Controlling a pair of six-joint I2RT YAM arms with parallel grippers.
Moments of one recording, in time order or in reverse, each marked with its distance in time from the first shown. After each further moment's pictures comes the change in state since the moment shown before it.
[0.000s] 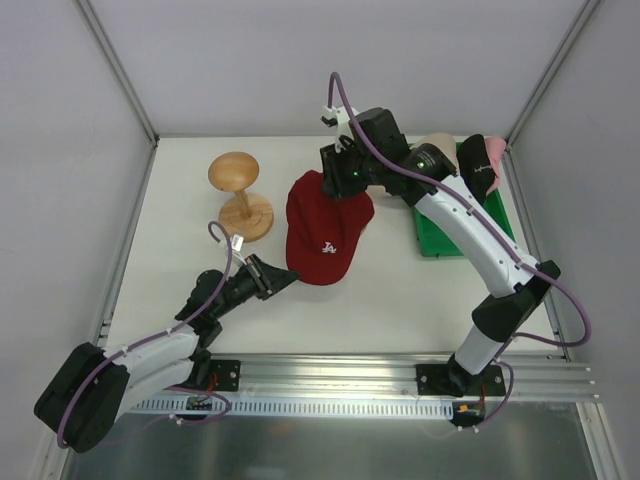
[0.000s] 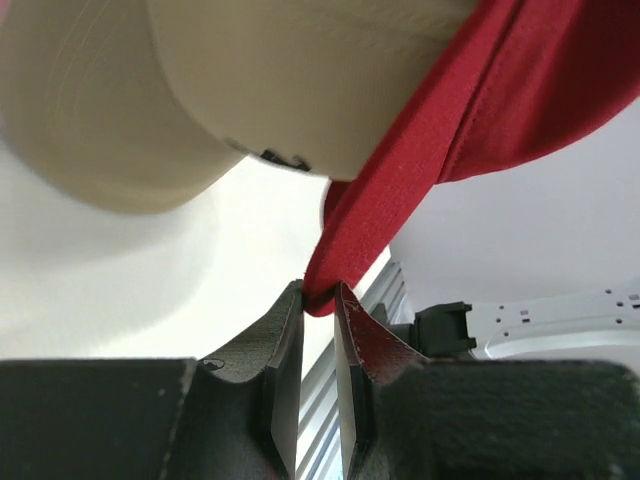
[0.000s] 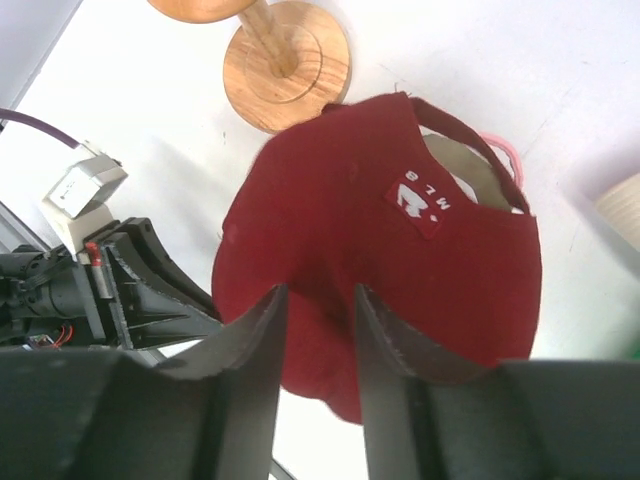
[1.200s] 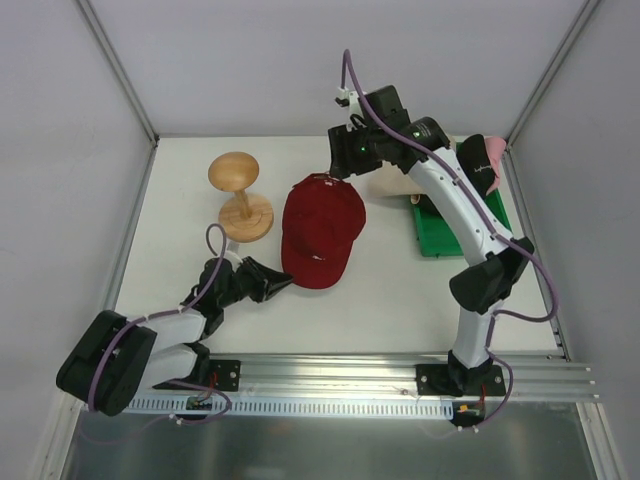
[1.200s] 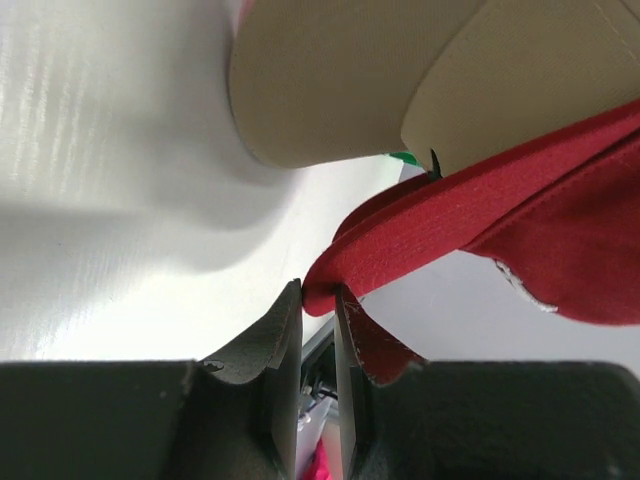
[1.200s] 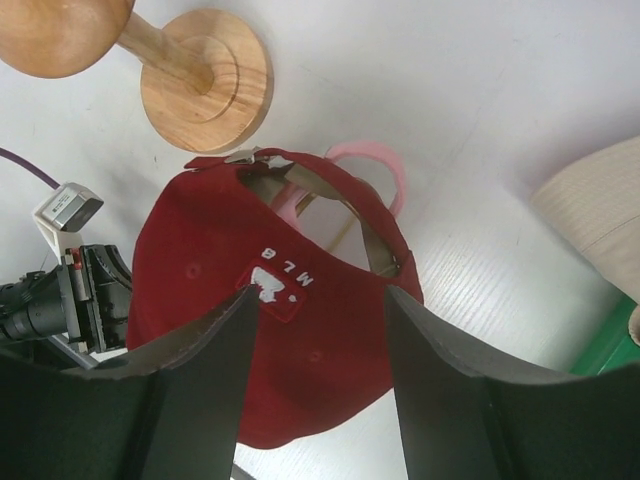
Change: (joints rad) left arm 0.137 0.234 0.039 -0.126 0.080 -0.293; right arm -0.152 0.204 0.214 -0.106 -0.041 -0.026
